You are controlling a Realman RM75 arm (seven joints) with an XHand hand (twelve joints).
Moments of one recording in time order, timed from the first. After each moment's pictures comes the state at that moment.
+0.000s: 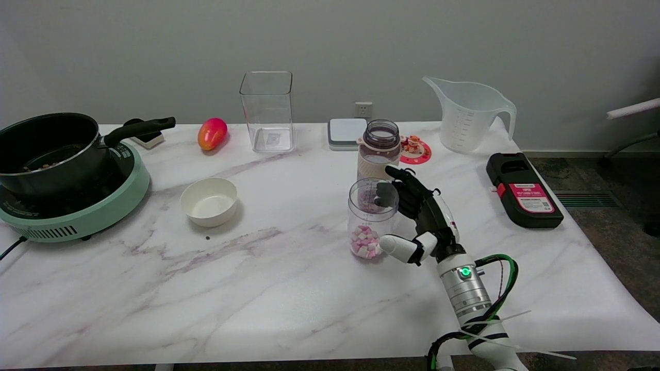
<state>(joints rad) -0.19 -1.18 -2.06 1.26 0.94 0.99 1.06</state>
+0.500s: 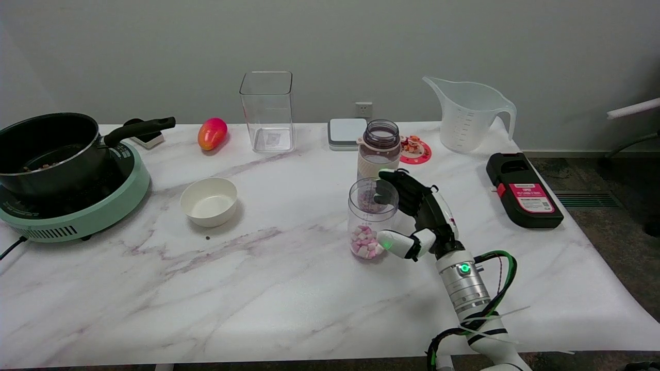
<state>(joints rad) -0.17 -1.18 -2.06 1.25 0.94 0.98 1.07</state>
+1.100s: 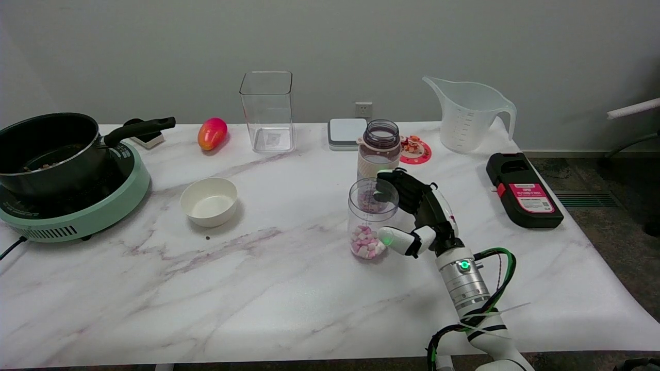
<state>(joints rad) -0.16 -1.17 -2.06 1.24 0.94 0.98 1.08</state>
